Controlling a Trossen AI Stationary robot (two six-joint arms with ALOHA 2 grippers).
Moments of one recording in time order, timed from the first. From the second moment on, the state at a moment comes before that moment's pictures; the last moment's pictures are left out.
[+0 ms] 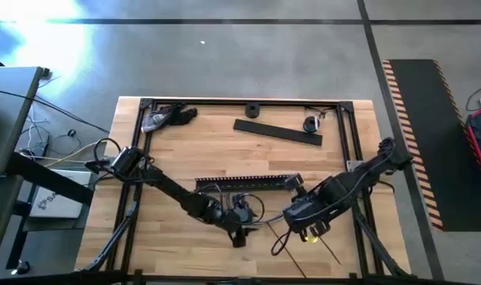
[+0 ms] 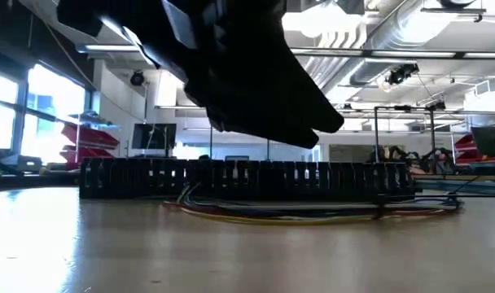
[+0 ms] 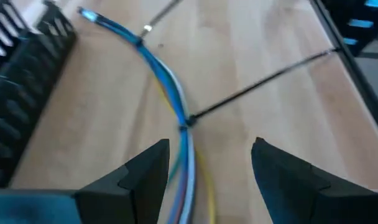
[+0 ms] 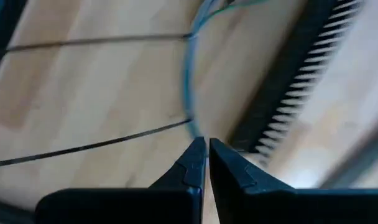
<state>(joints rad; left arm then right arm) -0.47 2.01 1.16 0.22 -0.33 -0.36 0.56 1.69 1.63 -1.41 0.09 0.00</state>
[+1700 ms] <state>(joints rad) -0.41 2.03 1.16 0.19 -0.27 -0.28 0.38 1.27 1.13 -1.00 -0.05 0.06</state>
